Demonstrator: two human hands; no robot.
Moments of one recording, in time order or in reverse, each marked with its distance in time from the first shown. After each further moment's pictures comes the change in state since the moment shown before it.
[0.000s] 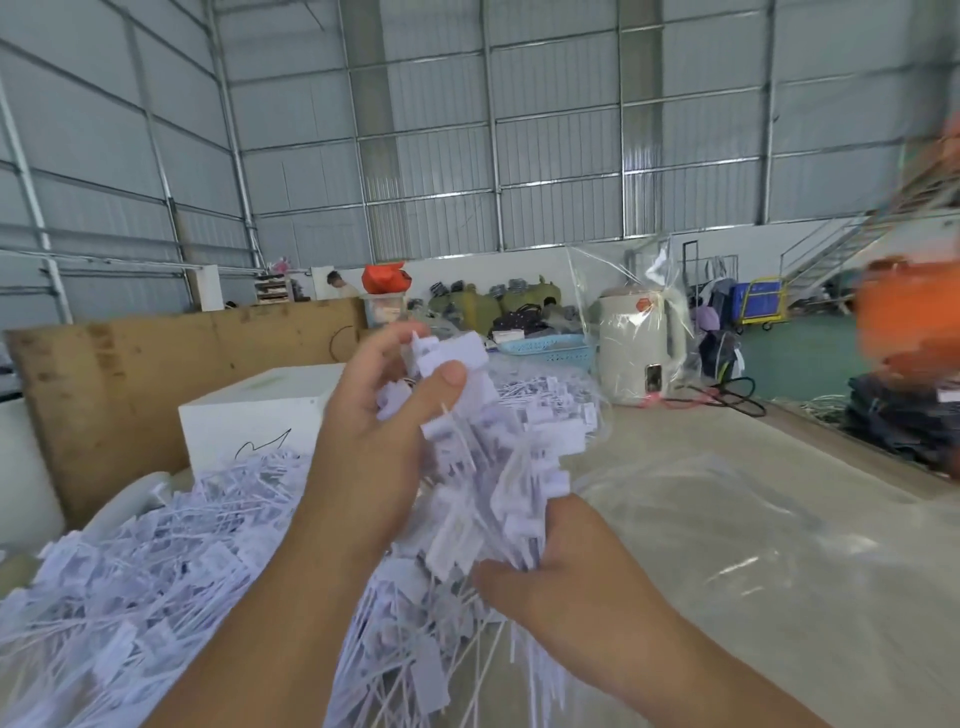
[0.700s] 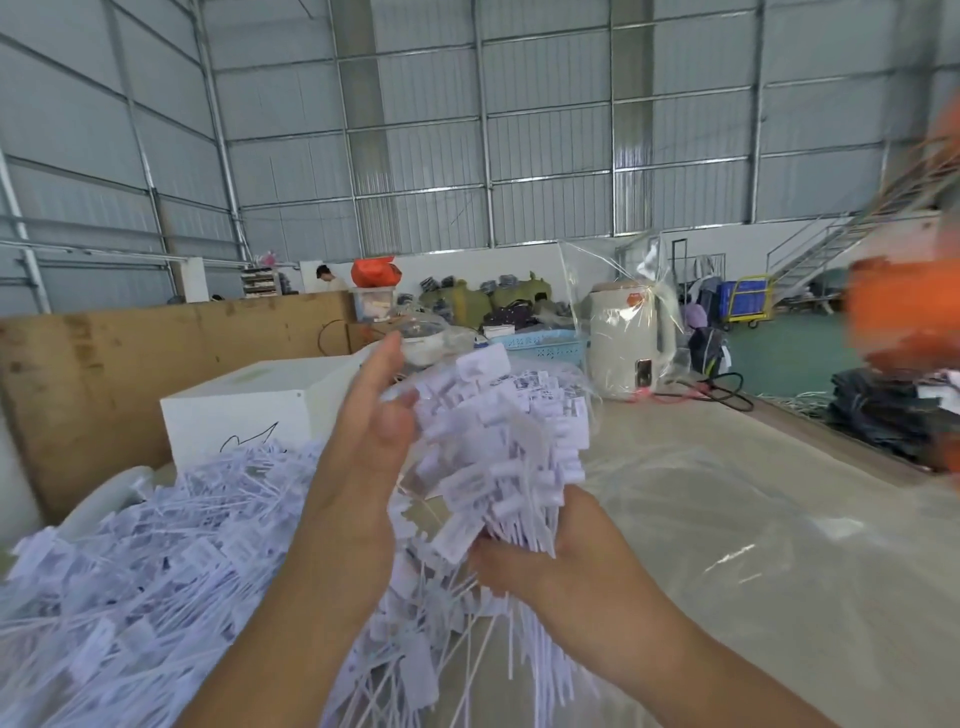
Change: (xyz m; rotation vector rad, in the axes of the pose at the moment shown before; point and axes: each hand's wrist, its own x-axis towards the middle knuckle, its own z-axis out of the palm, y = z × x) left_hand -0.017 -0.011 0.002 0.012 -0.063 -0.035; right_hand -0.002 0.004 -0.003 0.128 0.041 0.006
